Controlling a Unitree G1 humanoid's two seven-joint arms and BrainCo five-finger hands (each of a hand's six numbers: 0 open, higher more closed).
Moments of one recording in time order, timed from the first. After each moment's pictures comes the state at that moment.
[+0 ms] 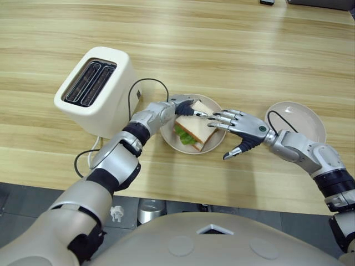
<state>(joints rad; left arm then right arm) -0.81 0.16 -0.62 1.07 0.69 -0.28 -0.07 -0.19 -0.79 0.34 0.22 -0.88 -0.80 -0.07</state>
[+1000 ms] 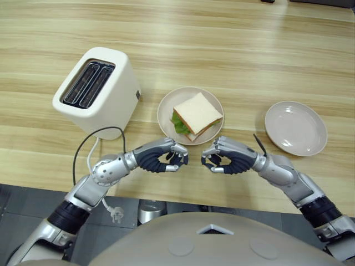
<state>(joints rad) 0.16 0.74 -0.43 -0.23 -0.02 -0.49 -0.55 0.05 -0.68 0.45 -0.02 -0.24 -0.78 0.32</state>
